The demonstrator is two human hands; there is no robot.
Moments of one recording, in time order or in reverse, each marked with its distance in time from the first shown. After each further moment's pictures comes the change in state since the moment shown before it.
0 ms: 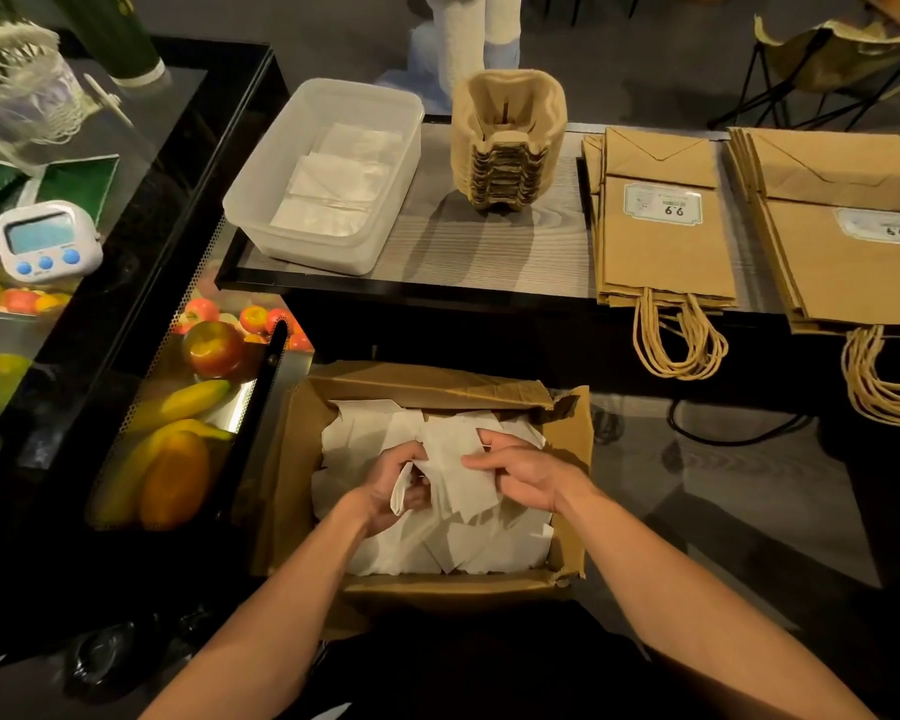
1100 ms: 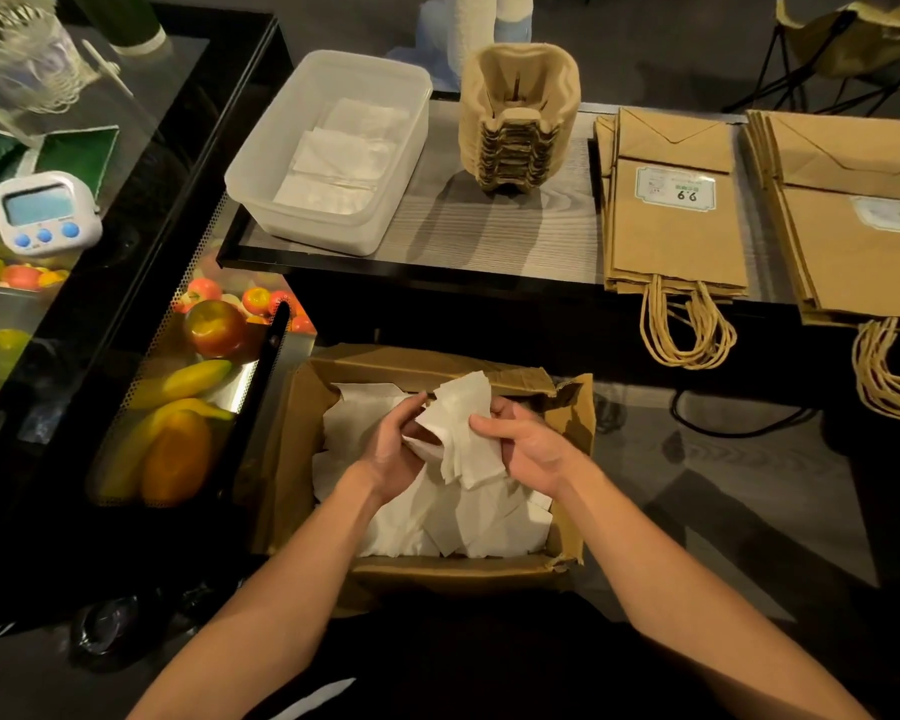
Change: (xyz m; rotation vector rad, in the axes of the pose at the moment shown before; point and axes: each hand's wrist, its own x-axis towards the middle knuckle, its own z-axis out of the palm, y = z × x) left_hand 0.013 0.008 0.006 -0.218 -0.021 0.097; right_hand -0.027 -0.017 0.023 0.129 0.051 -0.172
